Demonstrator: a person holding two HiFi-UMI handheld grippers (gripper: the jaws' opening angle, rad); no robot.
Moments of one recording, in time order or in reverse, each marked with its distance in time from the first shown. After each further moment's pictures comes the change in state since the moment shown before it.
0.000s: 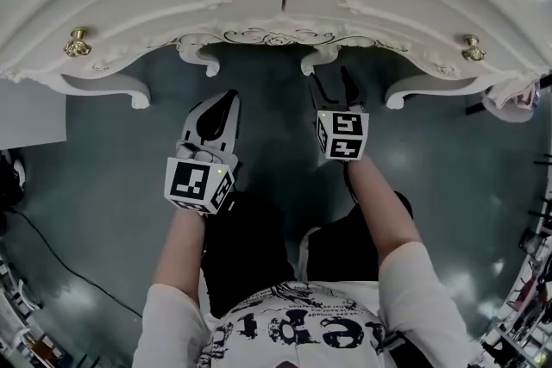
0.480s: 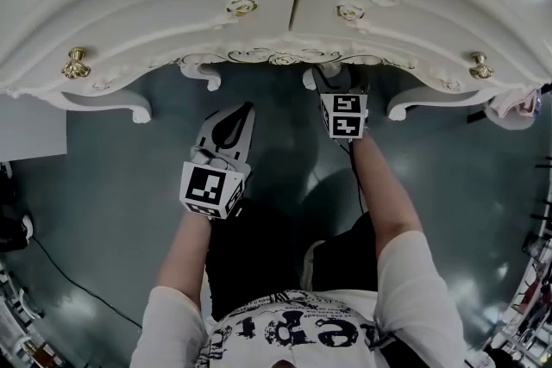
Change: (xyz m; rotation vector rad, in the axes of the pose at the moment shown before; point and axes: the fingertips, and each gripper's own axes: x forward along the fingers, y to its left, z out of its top) left arm 0.025 -0.006 -0.022 0.052 0.030 -0.079; right arm 0.073 -0.033 -0.010 -0.094 0.024 -0.037
